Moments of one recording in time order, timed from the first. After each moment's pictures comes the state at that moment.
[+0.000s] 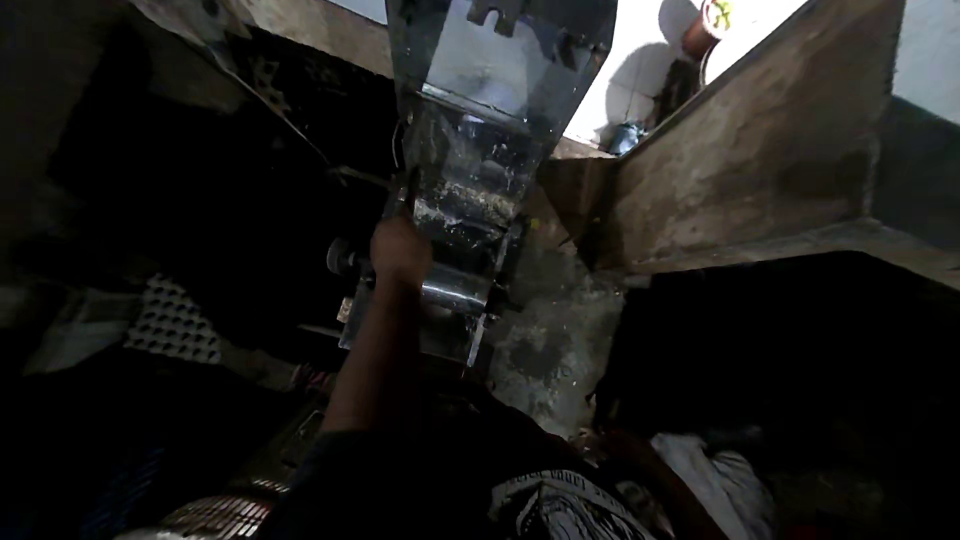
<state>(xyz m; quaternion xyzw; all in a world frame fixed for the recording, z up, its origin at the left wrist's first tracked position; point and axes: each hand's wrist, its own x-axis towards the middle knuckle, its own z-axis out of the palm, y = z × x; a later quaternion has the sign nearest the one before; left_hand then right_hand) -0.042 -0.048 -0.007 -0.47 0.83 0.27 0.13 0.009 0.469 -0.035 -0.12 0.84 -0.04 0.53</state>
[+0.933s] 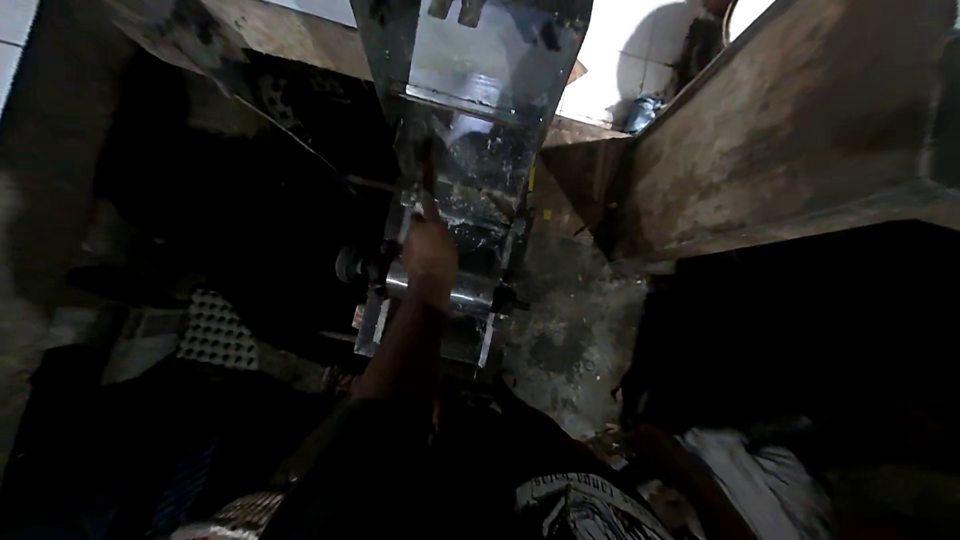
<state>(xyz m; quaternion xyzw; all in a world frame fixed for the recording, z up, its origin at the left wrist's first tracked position) -0.074 -0.020 -0.028 -0.46 0.86 0.19 0.11 0.004 0.501 -0.084 0.03 0.83 -0.07 0.56</state>
